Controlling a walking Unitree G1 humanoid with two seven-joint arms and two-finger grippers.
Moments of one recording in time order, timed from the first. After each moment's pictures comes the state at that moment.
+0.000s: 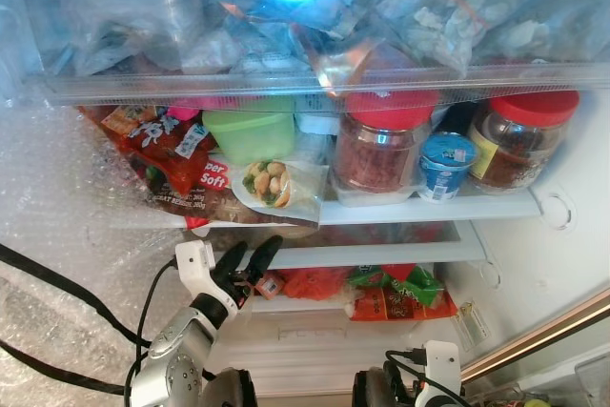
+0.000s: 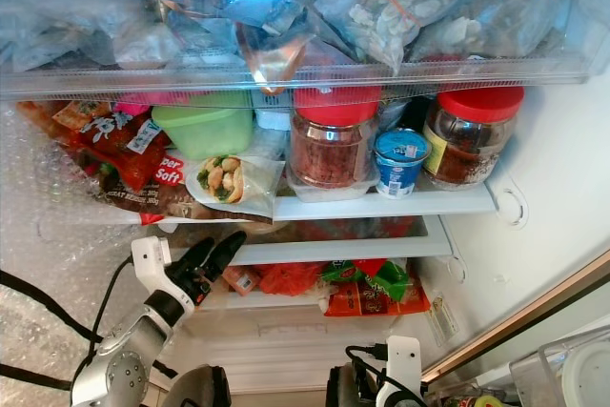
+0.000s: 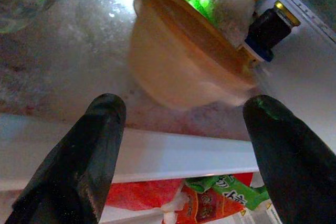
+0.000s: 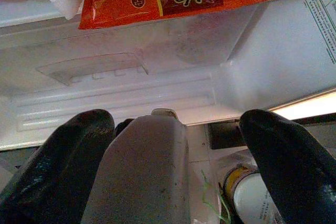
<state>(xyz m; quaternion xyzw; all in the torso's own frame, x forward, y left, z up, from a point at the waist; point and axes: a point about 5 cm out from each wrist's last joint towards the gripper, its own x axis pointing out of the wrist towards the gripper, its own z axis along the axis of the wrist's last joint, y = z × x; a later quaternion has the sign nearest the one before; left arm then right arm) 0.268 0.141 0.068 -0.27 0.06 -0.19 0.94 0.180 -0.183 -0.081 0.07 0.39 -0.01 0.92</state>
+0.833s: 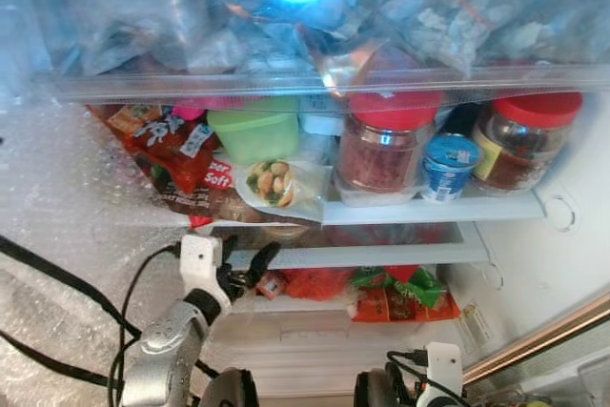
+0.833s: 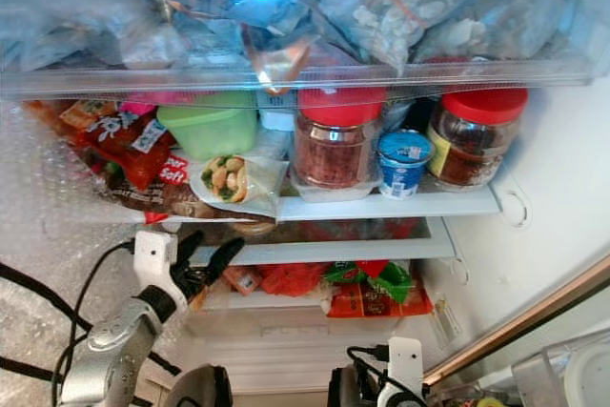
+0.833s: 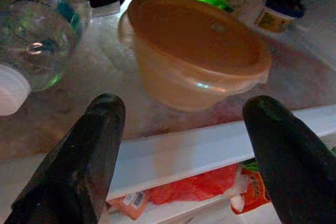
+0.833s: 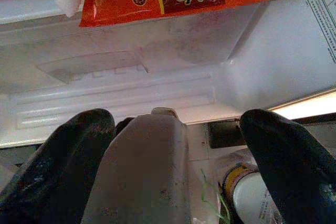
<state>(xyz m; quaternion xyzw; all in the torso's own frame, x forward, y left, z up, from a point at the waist) 0.267 0.147 0.077 -0.10 0.05 -0.20 0.97 0.178 -0.185 -0.082 0.07 0.39 -0.02 0.92</state>
